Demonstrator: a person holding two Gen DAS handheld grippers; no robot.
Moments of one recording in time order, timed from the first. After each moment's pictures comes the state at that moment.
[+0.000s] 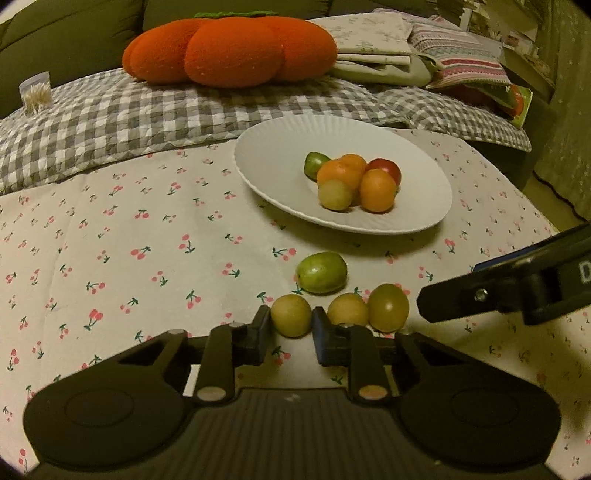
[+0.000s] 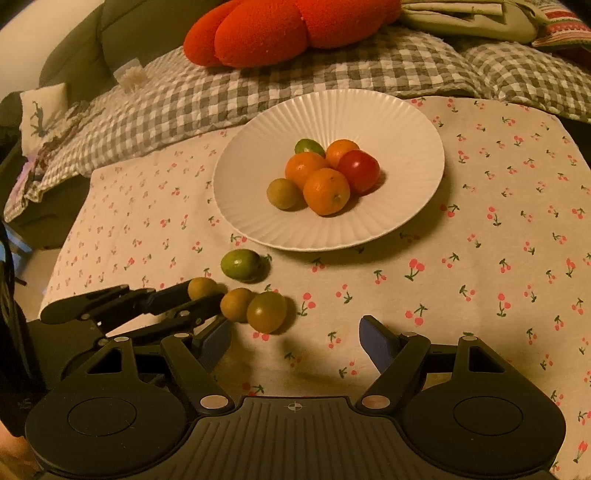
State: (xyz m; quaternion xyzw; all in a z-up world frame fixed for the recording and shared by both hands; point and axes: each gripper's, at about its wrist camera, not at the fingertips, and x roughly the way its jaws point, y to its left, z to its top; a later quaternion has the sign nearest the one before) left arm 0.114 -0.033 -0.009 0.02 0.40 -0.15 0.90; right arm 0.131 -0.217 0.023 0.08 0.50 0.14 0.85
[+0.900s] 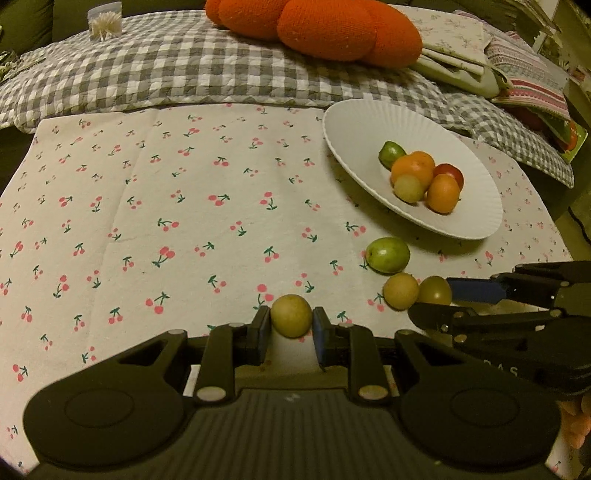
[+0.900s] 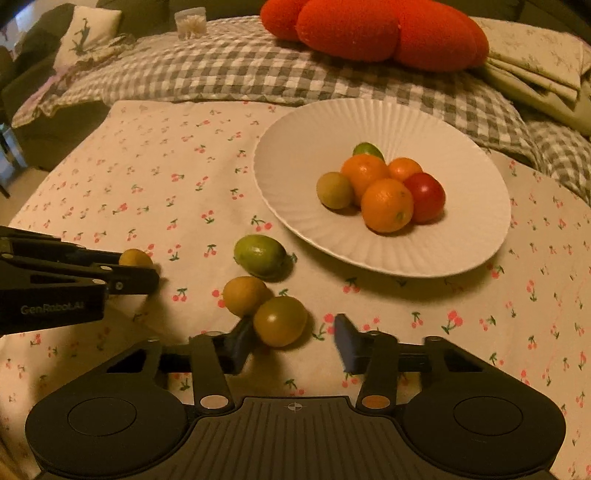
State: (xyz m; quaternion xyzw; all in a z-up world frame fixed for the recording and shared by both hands) left arm 0.111 0.008 0.000 -0.05 0.47 -0.07 0.88; right arm 0.133 -0.165 -0.006 -0.09 0.45 0.19 0.87
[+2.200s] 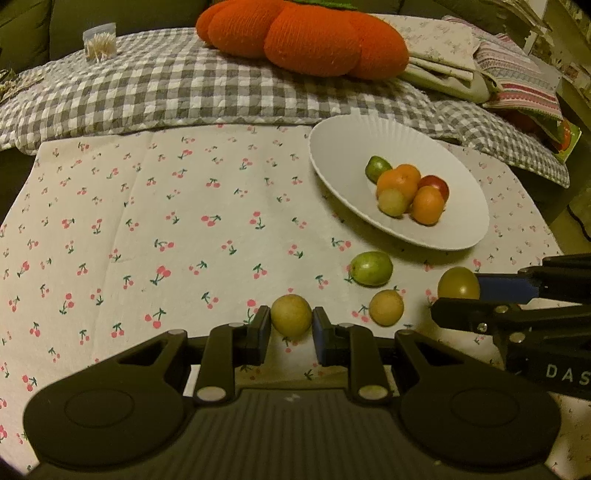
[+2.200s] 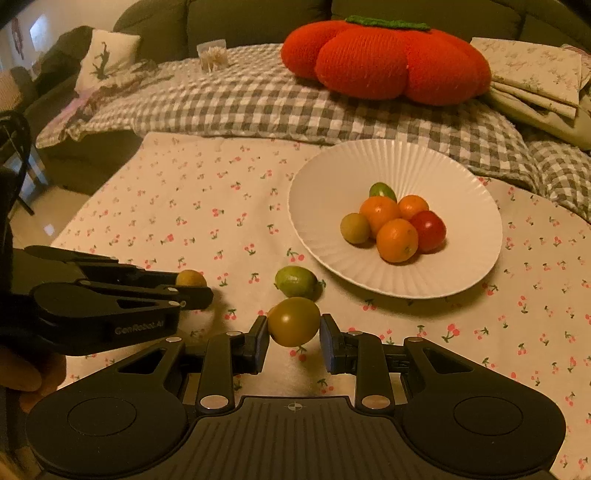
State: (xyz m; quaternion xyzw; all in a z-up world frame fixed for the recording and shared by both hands) left arm 0.106 -0.002 0.012 -0.04 0.45 -0.07 0.89; right arm 0.114 -0.170 0.040 -0.06 0.43 0.21 0.88
